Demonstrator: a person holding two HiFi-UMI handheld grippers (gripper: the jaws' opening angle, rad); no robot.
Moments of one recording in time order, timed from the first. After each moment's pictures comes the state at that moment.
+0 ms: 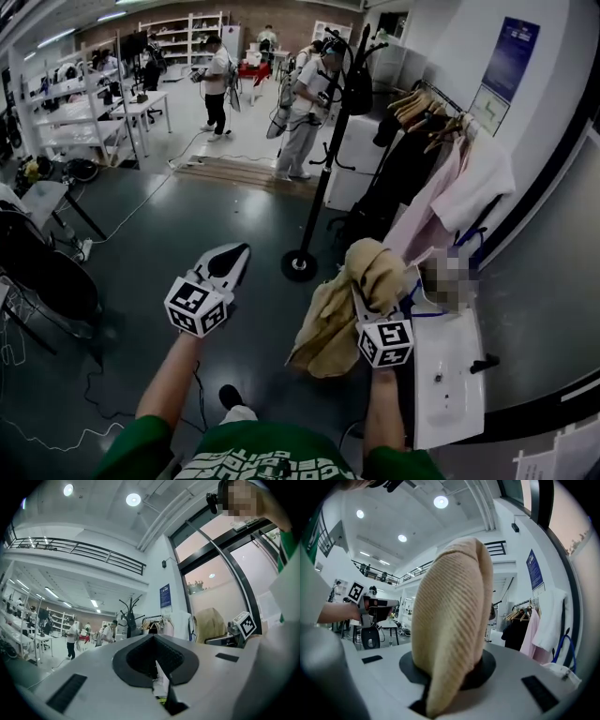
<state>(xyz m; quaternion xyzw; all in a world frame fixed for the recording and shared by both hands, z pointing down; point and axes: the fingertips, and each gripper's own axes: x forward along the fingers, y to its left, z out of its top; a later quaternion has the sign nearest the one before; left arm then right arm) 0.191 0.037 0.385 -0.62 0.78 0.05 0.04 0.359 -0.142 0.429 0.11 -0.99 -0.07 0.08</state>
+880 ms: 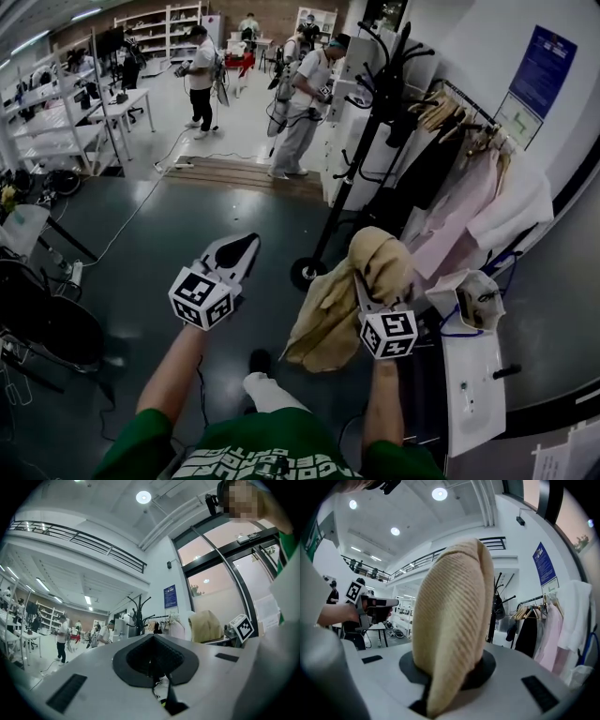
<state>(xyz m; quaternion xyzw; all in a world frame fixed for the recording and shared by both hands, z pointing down) -0.051 0.012 0.396 -0.67 0.74 0.06 0.04 0.116 -0.144 0.443 0.15 -0.98 -0.06 0.08</state>
